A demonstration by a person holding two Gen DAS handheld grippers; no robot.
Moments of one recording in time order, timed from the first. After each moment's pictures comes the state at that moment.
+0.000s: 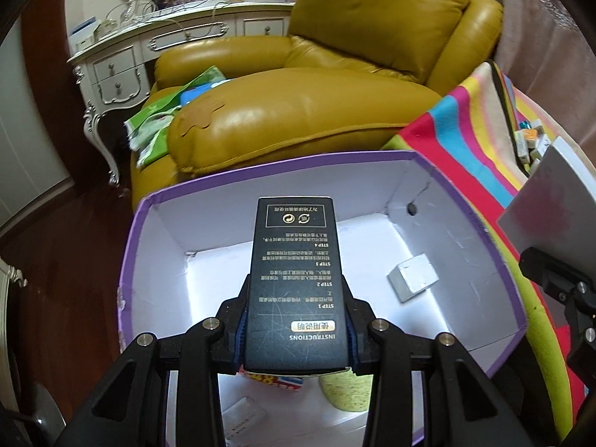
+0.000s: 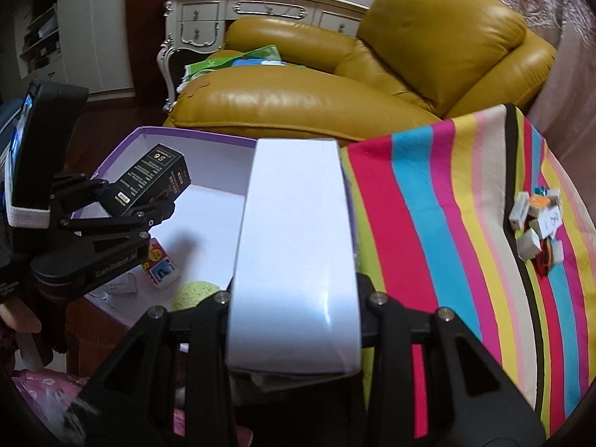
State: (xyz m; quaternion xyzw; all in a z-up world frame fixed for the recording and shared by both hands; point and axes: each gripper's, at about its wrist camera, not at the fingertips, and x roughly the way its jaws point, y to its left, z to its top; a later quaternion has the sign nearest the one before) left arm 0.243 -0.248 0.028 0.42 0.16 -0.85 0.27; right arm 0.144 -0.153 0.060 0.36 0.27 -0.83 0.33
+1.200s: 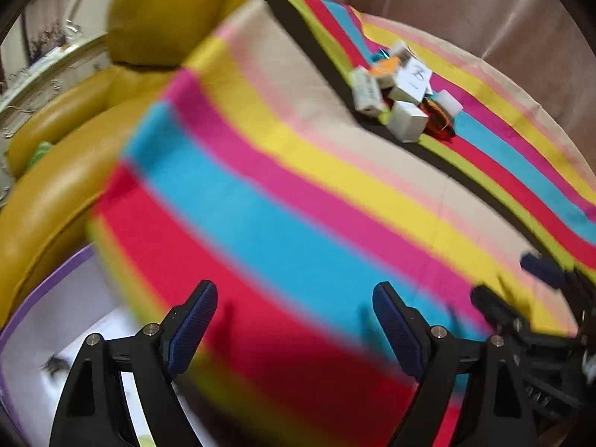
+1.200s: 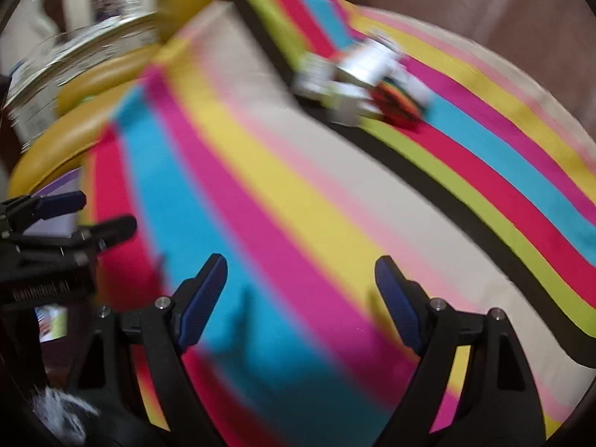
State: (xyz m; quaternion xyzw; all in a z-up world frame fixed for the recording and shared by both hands) left arm -0.014 -0.047 0.037 0.47 0.08 -0.88 0.06; right arm 0.006 0.094 0.032 0.43 0.07 -0.90 0.07
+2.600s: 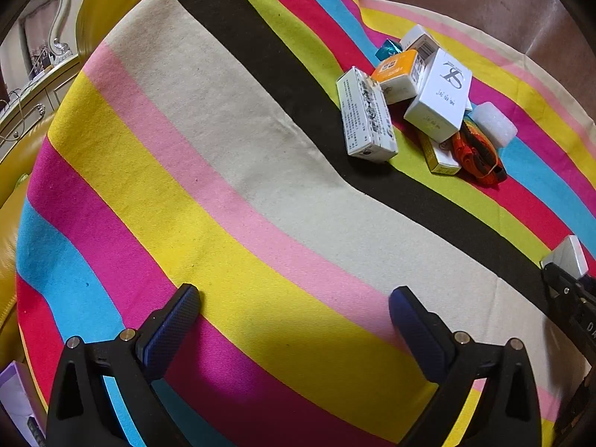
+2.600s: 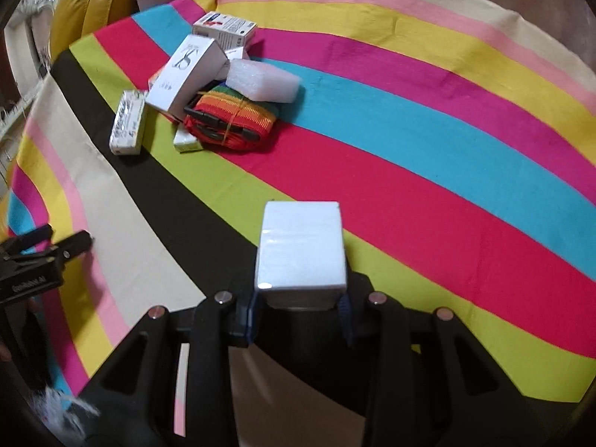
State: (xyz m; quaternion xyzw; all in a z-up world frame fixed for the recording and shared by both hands) left arm -0.149 -0.009 -0.003 0.45 0.05 -0.89 0.10; right arm -0.087 0.252 0.018 0.43 0.00 -0.90 0.01
